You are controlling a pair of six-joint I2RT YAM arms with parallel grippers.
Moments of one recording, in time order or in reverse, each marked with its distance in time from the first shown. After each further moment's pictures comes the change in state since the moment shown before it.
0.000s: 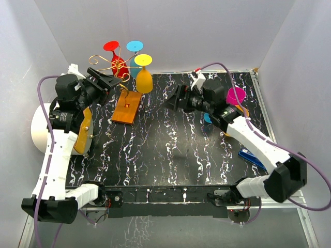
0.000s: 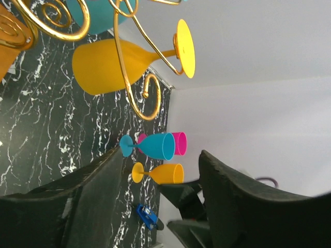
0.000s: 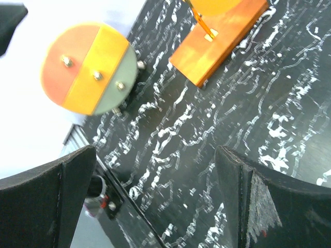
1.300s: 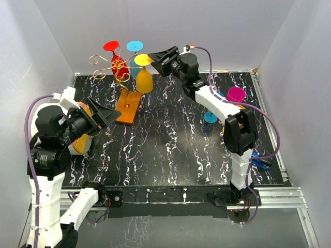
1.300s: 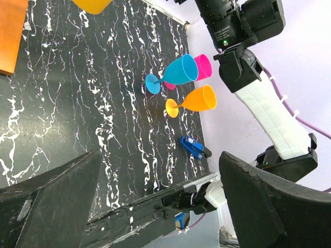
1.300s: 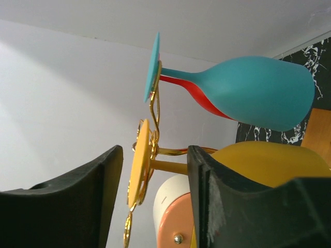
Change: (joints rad) left arm 0.000 -0.344 -0.008 -0.388 0.153 0.314; right arm -0.043 0.717 0.615 0.457 0.193 0.770
